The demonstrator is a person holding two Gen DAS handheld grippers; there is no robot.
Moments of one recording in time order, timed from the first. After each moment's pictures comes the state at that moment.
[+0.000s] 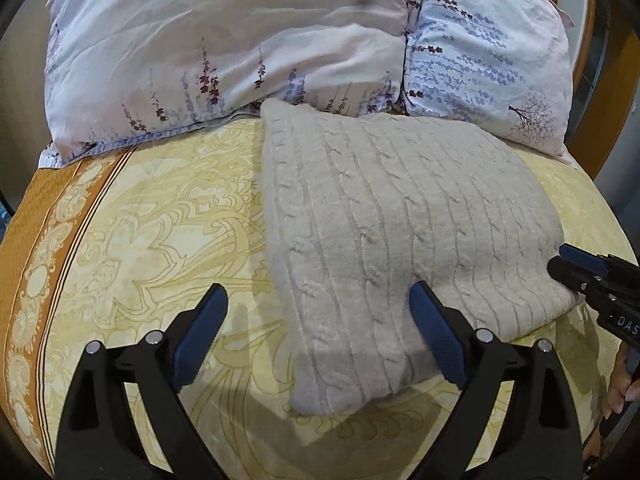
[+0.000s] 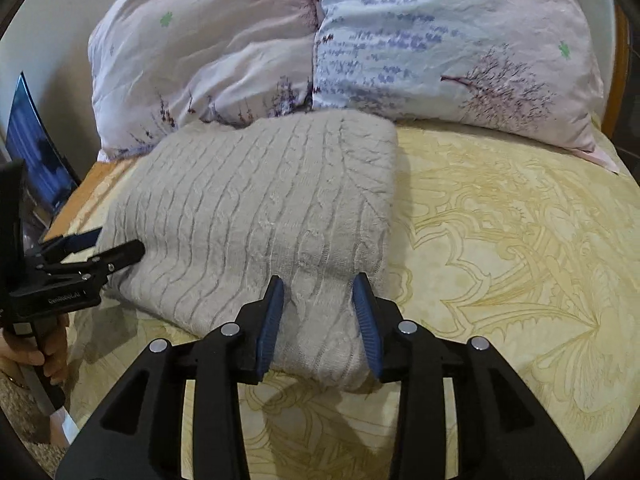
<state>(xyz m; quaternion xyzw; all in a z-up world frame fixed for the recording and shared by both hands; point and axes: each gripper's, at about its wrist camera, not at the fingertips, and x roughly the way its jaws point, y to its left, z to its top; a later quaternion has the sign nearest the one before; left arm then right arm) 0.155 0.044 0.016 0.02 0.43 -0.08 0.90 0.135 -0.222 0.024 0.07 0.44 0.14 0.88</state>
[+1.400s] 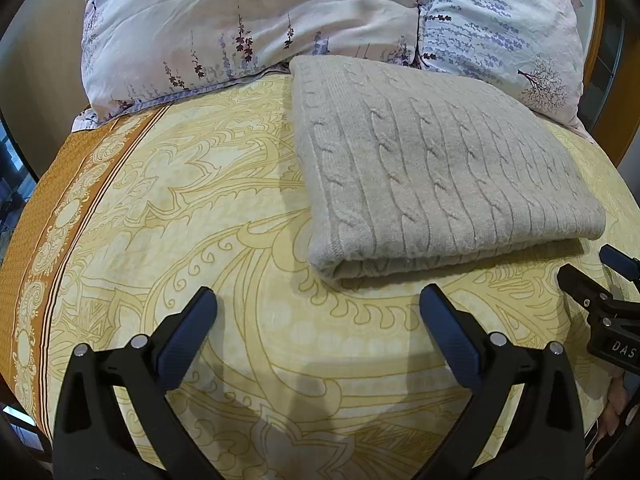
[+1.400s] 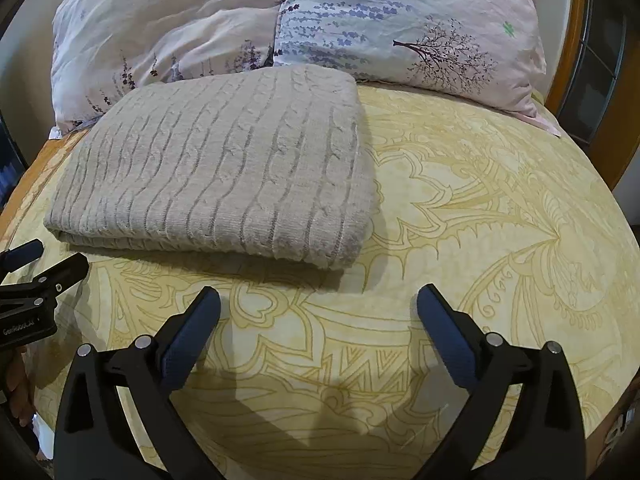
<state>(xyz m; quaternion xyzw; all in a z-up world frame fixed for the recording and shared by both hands) 0.105 0.047 0.004 0.03 0.45 -0.03 0.89 0.086 -0.199 0.008 0.02 0.47 0.03 0.88</state>
